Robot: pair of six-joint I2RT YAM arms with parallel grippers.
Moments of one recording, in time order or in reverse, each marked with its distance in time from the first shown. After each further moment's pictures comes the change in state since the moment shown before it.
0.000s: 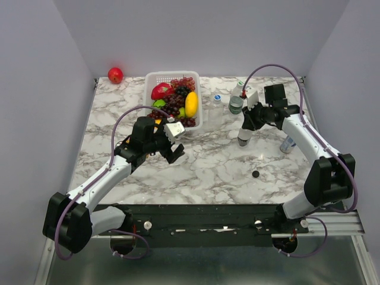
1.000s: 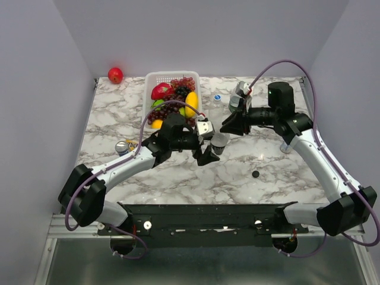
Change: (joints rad) left arm -0.269 0.249 0.156 0.304 0.207 -0.238; right arm 0.159 -0.236 0.043 0.039 -0.562 0.212
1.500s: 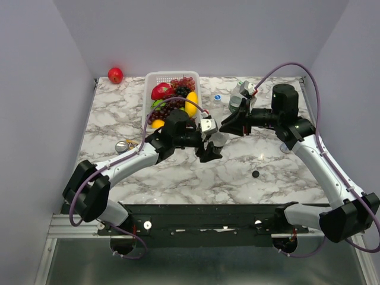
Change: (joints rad) left arm -0.002 0.056 0.060 -0.010 0.050 -0.006; right arm 0.000 -0.085 -0.103 0.207 -0.044 0.121
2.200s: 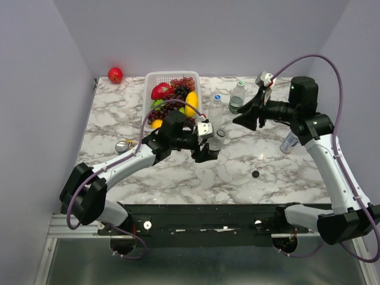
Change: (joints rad) left arm 0.017 -0.014 -0.008 -0.050 0.045 0.077; right arm -0.077 -0.019 0.125 -0.184 0.061 -0.071
